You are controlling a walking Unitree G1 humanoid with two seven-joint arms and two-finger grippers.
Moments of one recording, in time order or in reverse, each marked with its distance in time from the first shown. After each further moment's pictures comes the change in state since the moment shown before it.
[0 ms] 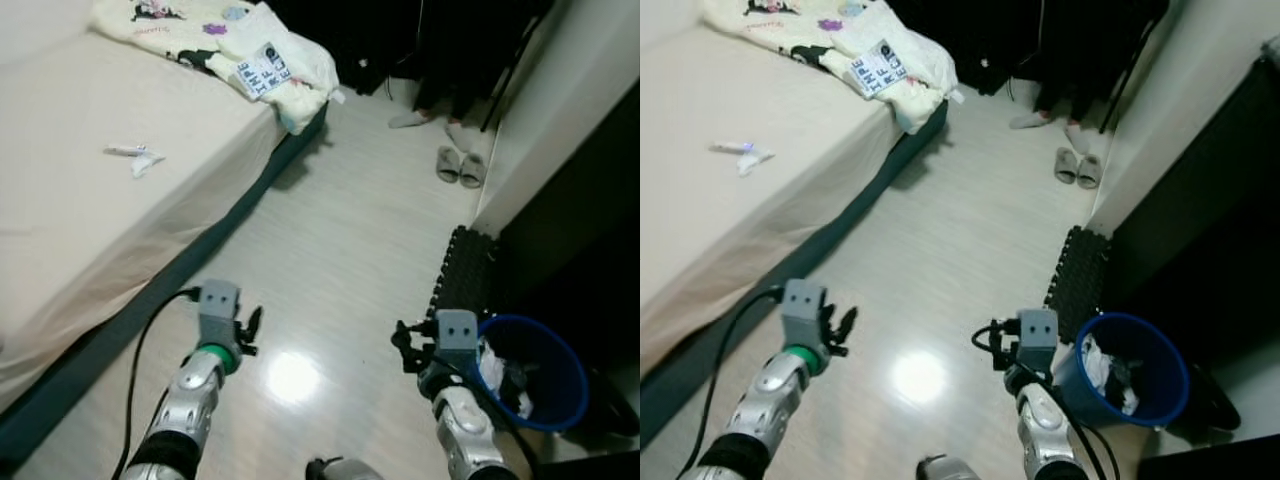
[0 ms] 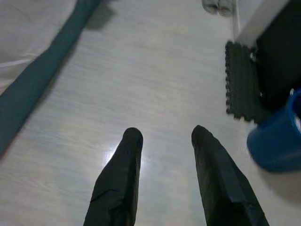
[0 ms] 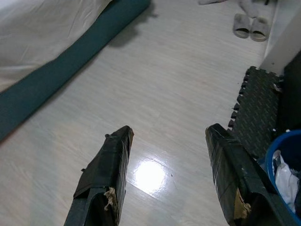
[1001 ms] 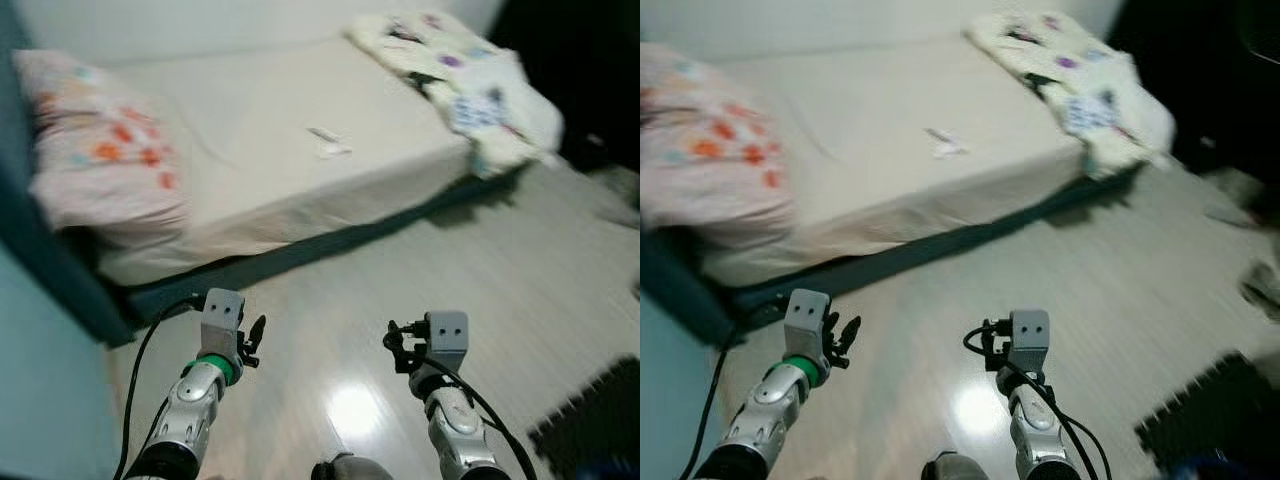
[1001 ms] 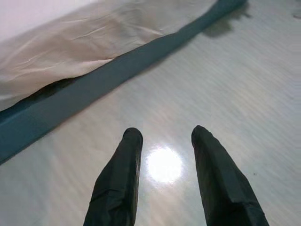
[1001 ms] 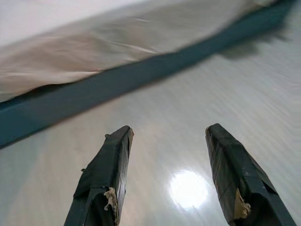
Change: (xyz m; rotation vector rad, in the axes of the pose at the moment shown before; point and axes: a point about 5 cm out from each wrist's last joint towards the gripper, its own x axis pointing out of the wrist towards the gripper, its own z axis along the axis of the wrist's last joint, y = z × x) left arm -0.003 -0.008 -0.007 -0.030 0.002 -0.002; right arm -0.002 -0.004 -0.003 -0.016 0.013 -0.017
